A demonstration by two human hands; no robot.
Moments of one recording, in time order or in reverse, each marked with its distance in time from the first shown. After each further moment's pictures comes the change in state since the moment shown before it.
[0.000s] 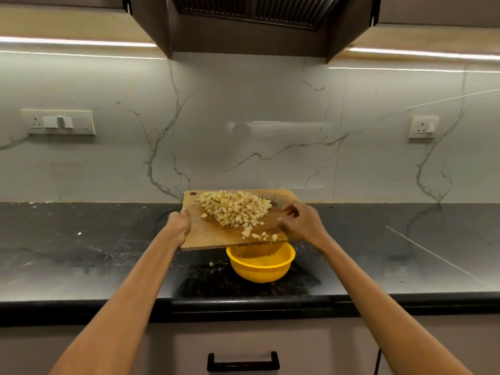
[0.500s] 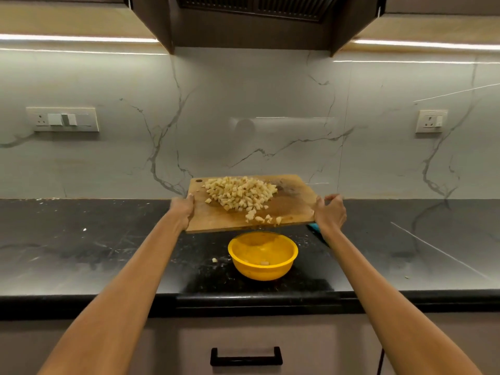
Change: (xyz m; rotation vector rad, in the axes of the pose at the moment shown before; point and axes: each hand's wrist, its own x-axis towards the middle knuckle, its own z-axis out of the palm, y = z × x) left_hand 0.003 0.025 -0.006 -0.091 -0.002 0.003; right_hand 0.013 0.014 -0.009 0.250 0.470 0.546
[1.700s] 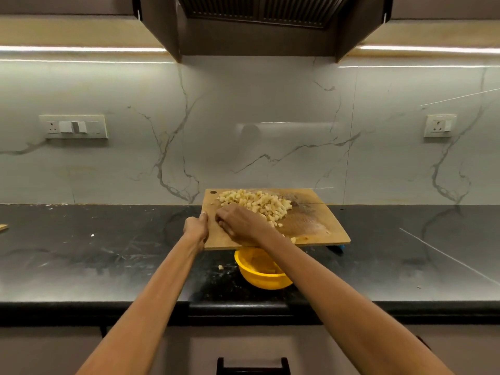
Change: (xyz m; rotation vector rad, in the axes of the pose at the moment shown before) left_hand -0.010 -0.030 0.022 -0.092 -0.014 -0.018; right_hand -0.095 -0.084 0.091 -0.548 -0.770 -1.265
